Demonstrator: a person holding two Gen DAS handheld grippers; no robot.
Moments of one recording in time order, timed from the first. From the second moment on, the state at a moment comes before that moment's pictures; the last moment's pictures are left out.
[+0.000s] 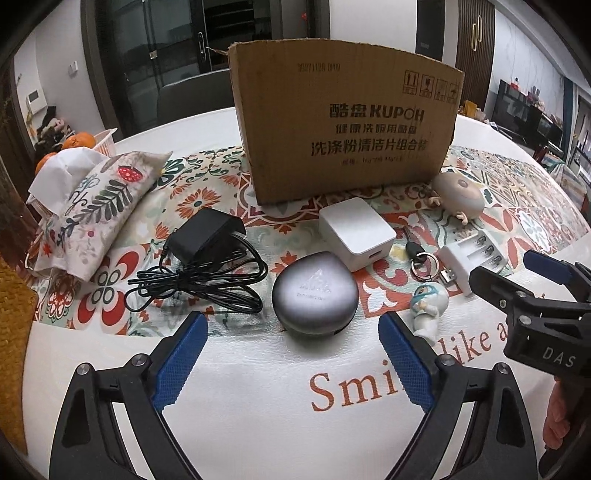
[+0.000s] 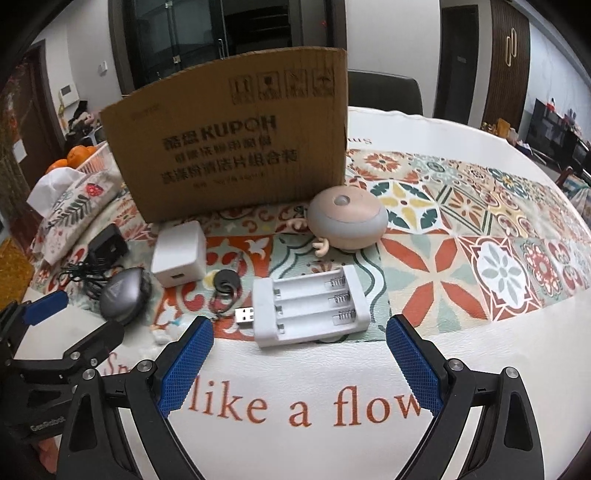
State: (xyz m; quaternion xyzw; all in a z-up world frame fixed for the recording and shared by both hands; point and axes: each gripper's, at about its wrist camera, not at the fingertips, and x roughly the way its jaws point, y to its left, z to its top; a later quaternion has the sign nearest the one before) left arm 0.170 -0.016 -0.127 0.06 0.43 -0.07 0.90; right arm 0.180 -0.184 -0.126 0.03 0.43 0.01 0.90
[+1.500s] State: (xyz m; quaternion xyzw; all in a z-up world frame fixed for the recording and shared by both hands) left arm 0.204 -0.016 -0.142 -0.01 0.47 -0.09 0.88; right arm 0.207 -0.184 -0.139 0.04 0.43 0.00 0.90
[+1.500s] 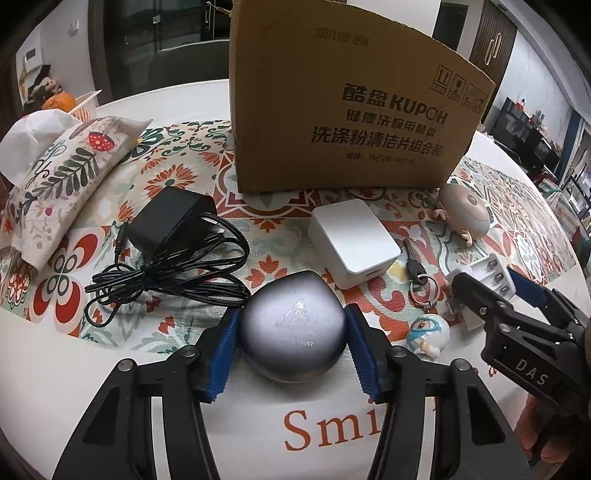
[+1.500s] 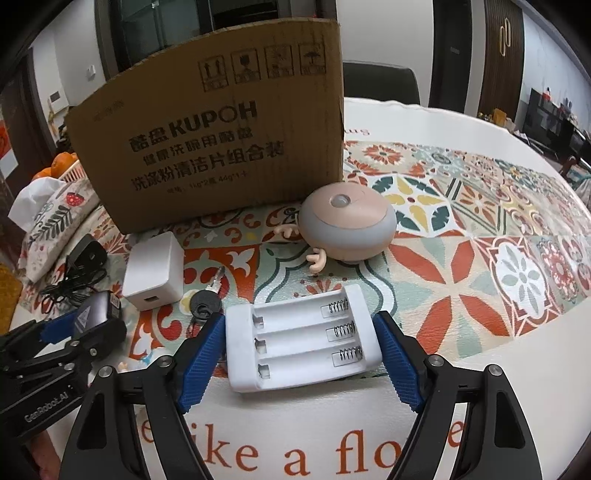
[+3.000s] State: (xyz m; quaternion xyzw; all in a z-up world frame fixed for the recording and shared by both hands) left arm 0.201 -0.015 -0.017 0.00 0.33 -0.12 0.94; right arm 0.194 -0.182 -0.022 0.04 0.29 0.03 0.96
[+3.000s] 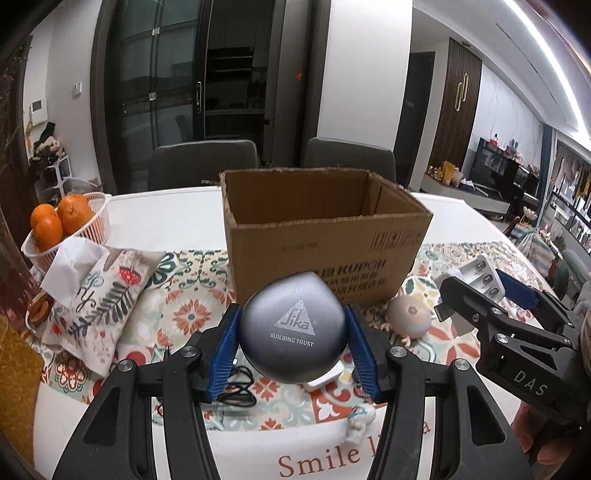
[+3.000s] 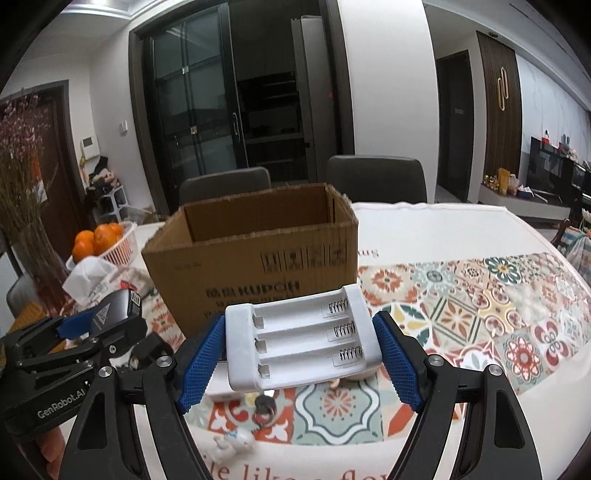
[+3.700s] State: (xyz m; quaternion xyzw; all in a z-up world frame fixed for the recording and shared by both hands) left arm 0.238 -0.025 0.031 0.02 0.30 -0.11 0.95; right arm 0.229 -0.187 0.022 0.05 0.25 0.03 0.97
